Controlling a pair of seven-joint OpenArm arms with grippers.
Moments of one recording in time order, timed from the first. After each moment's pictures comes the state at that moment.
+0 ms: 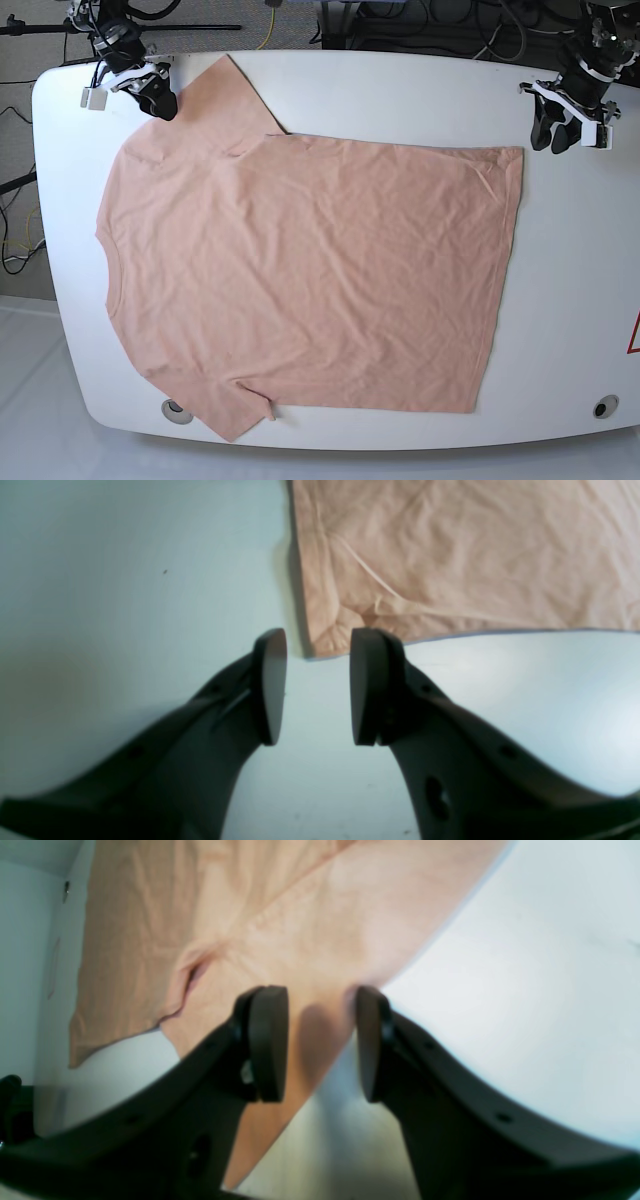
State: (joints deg) left arm 35.5 -18.9 -30.4 103.5 -32.6 -29.9 26.2; right arm -29.9 7.1 37.4 83.0 55.7 39.1 -39.8
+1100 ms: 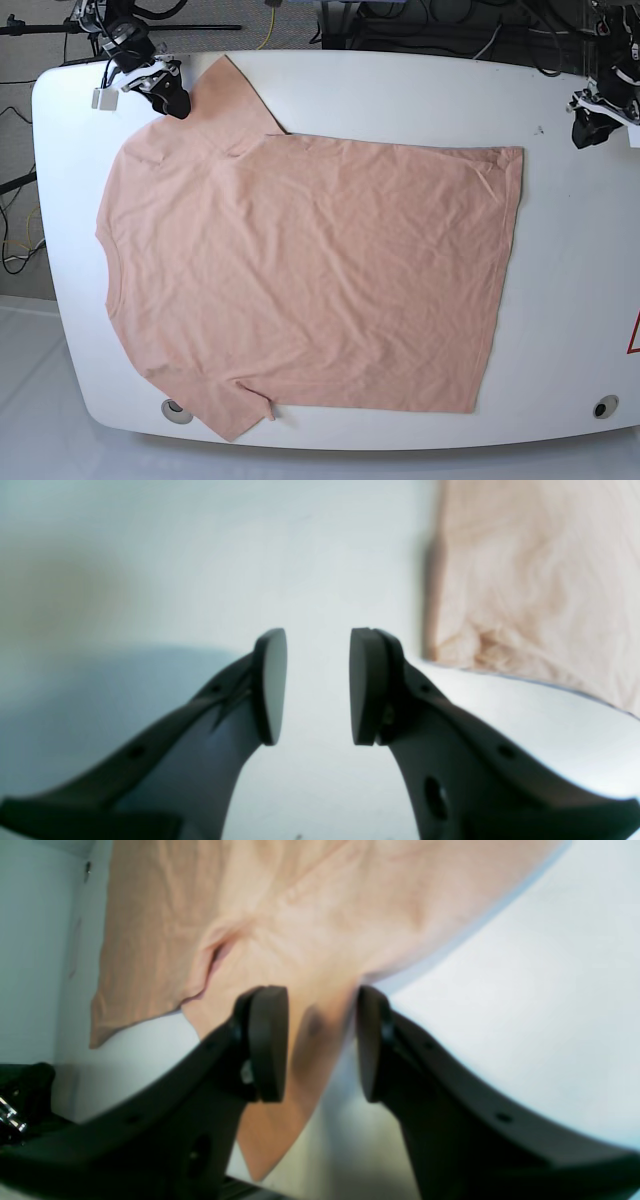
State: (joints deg) left arm 28.8 -20.7 -40.8 87.9 -46.3 -31.3 36.6; right arm -30.1 6.4 35.2 83.1 56.1 39.7 -41.0
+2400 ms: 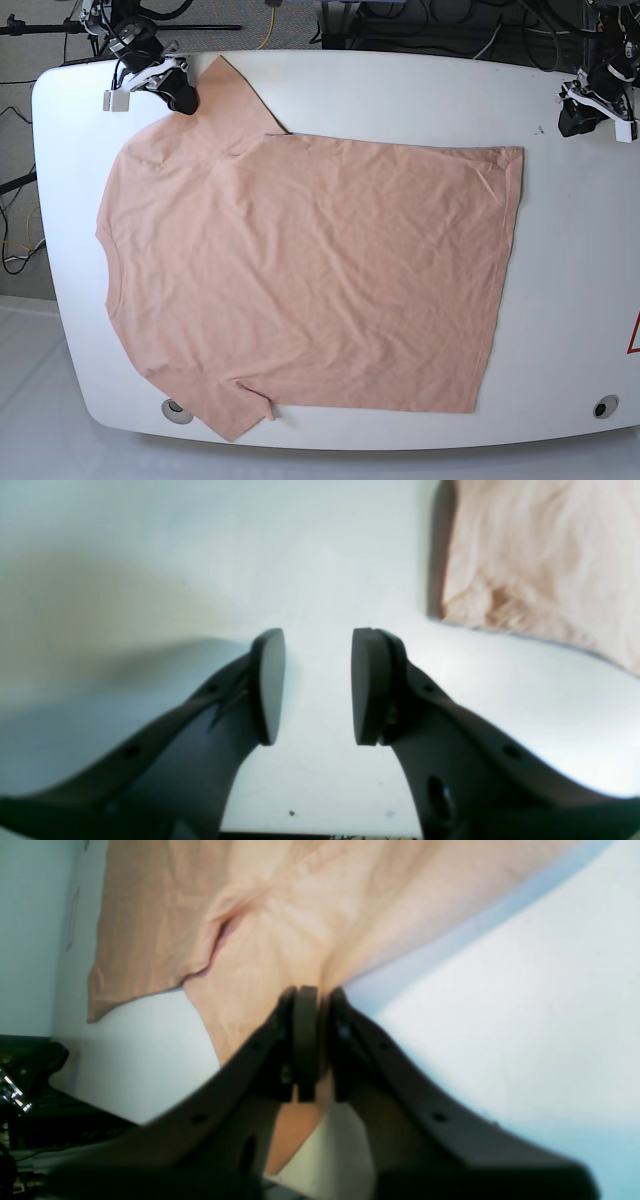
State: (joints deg) left arm 29.0 -20.2 -38.9 86.0 -44.2 -32.8 38.6; right arm -29.9 6.1 33.4 83.2 54.6 40.8 -42.2
